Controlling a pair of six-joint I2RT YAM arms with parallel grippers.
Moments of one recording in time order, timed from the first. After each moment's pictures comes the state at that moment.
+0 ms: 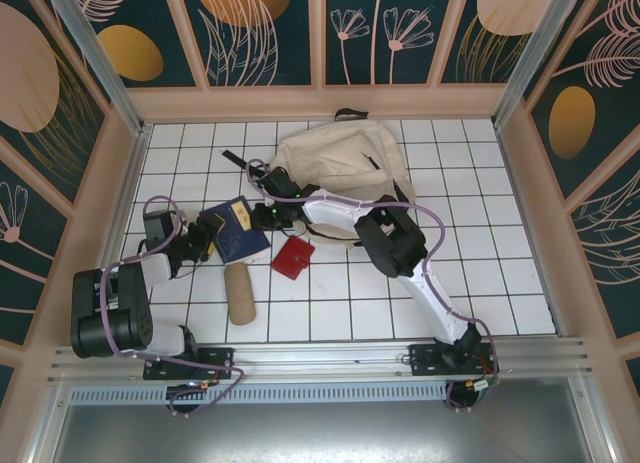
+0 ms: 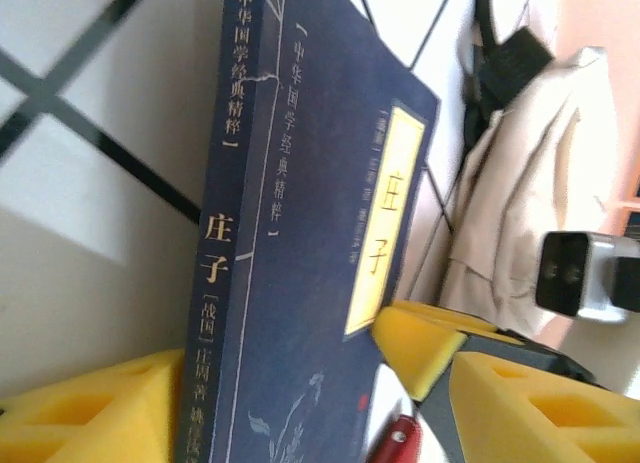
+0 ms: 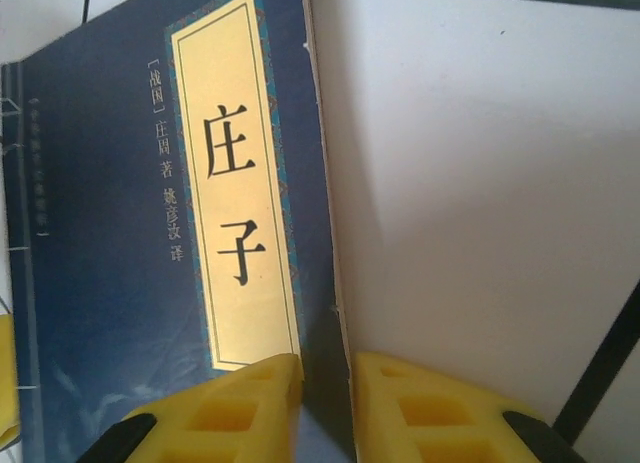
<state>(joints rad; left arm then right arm) 0.17 1.42 0.42 0.23 0.64 -0.97 0.86 2.40 1.83 -0.34 -0.34 0.66</state>
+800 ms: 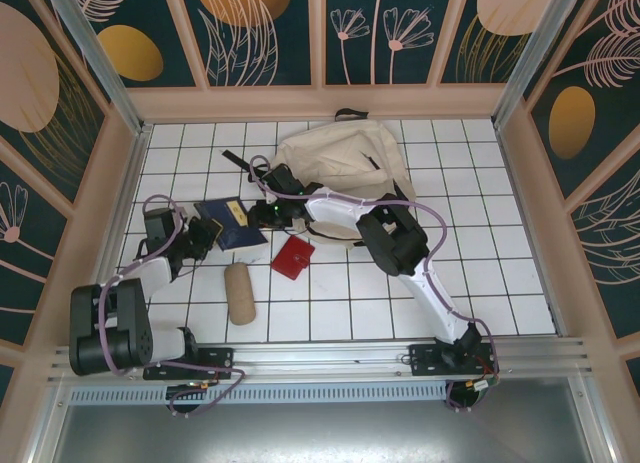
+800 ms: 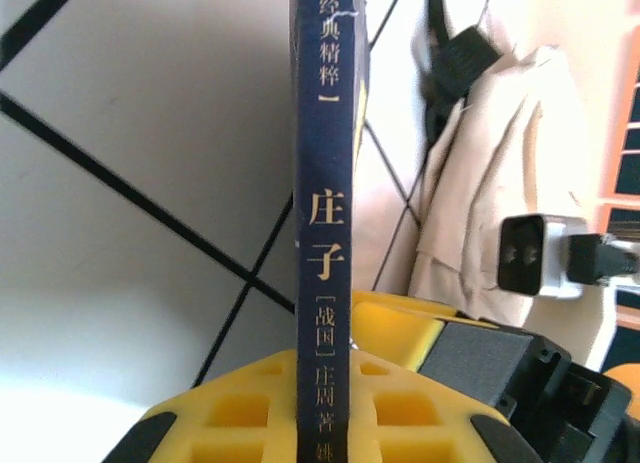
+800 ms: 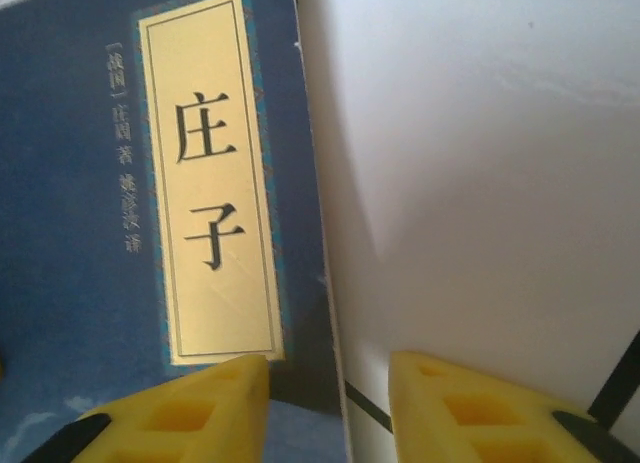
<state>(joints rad) 0.15 1.30 0.43 0.16 0.57 -0.98 0.85 2.38 1.83 -0.31 -0.41 0.70</state>
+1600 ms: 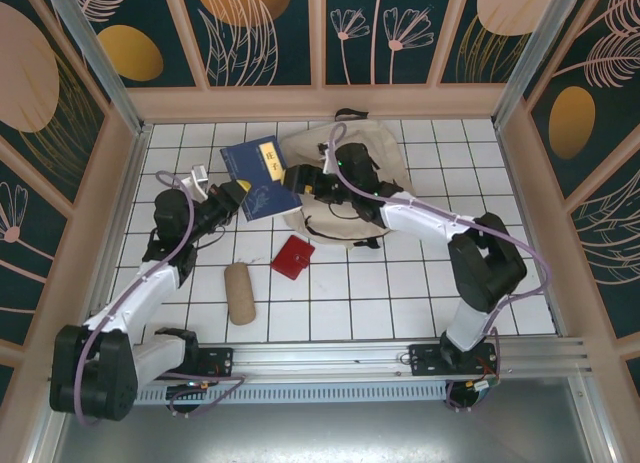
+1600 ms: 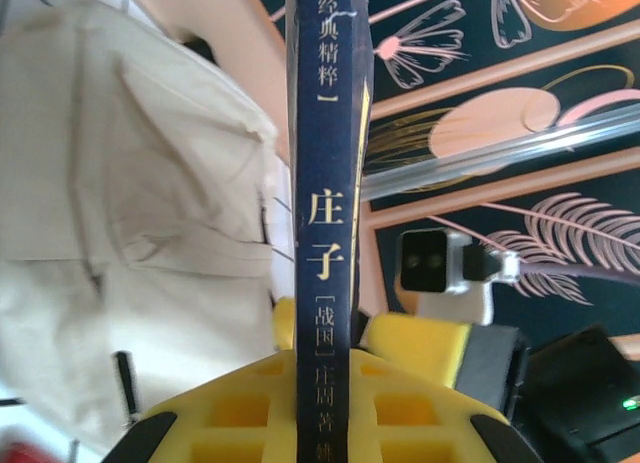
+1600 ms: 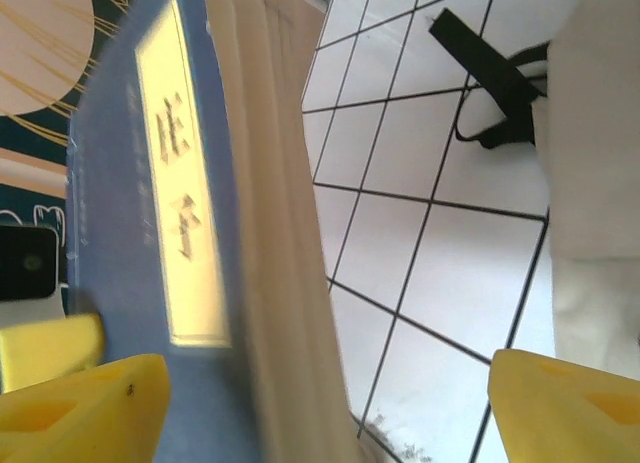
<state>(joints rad) -0.17 1.12 0.54 0.46 0.57 -1.19 0.67 1.71 1.16 0.16 -0.45 0.86</state>
